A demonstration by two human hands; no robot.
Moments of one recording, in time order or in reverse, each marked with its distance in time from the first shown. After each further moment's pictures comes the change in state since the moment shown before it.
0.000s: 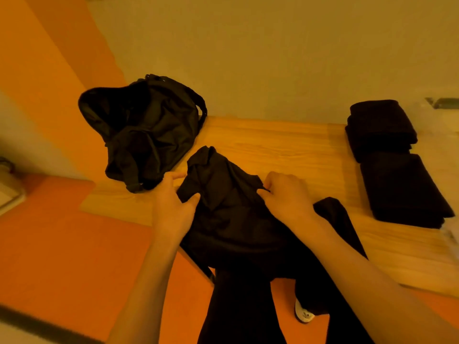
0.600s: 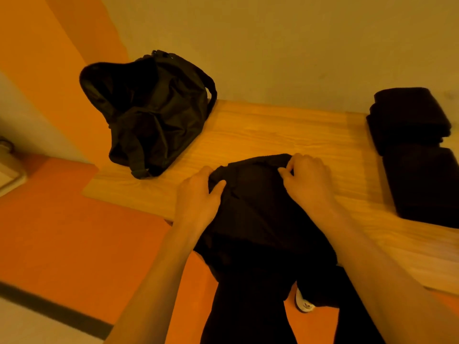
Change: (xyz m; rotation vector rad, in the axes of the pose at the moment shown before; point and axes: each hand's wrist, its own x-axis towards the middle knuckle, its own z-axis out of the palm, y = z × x) left_hand 0.017 -0.014 0.023 0.305 -0.099 0.238; right_hand 0.026 0.008 0.010 -0.042 0.146 0.109
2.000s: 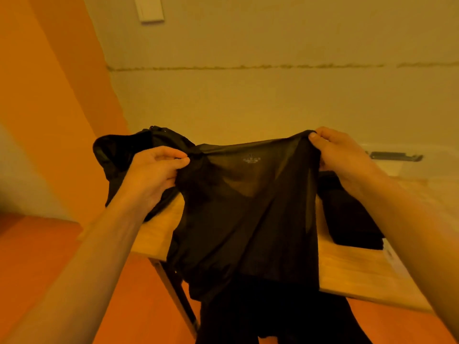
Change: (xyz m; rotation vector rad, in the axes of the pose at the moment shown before) left_hand 0.021 0.113 -0.134 -0.736 0.017 -0.178; right_hand -0.014 0.032 -0.200 0.828 0.106 -0.041
